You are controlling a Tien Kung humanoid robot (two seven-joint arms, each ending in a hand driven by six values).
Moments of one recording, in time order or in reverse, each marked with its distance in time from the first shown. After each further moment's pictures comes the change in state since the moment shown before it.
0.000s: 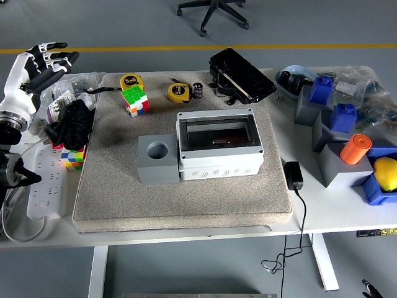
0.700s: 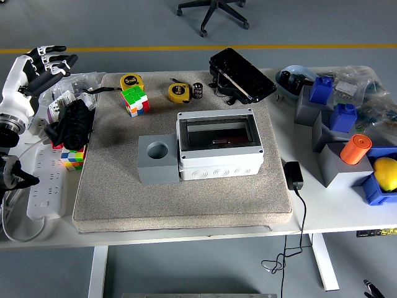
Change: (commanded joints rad) left arm 0.025 0.001 -0.025 -0.014 0.003 -0.002 0.009; right arm 0.015 -0.004 -0.040 -0.006 0.026 -0.021 -0.015
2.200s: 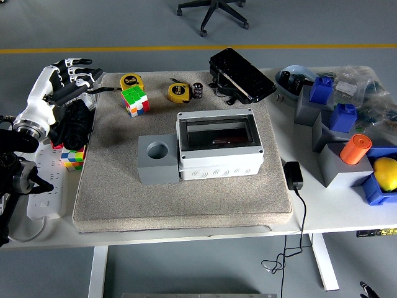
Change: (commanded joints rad) left arm -0.024 -0.009 0.104 0.016 -0.017 -0.007 0.008; right arm -0.015 0.005 0.004 0.003 -0.010 0.022 0.006
